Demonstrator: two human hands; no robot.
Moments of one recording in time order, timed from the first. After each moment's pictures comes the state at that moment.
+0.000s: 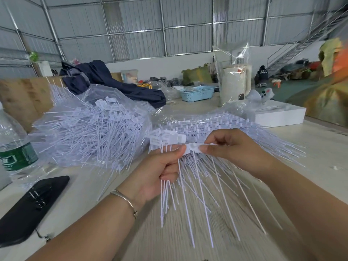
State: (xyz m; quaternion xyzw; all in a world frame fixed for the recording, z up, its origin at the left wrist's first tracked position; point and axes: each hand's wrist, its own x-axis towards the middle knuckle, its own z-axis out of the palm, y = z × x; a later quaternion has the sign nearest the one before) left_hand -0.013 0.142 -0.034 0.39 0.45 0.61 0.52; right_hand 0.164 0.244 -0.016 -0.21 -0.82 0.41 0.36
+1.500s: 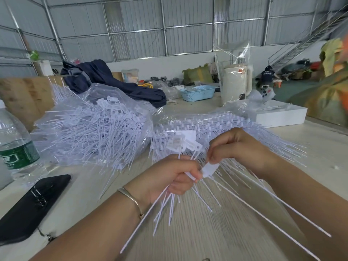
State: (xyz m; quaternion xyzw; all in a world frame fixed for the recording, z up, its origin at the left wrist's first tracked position) left_hand -0.001 0.140 -0.030 0.49 0.50 0.44 0.55; right_hand 0.167 0.239 -0.007 -0.18 -0.80 0.49 0.29
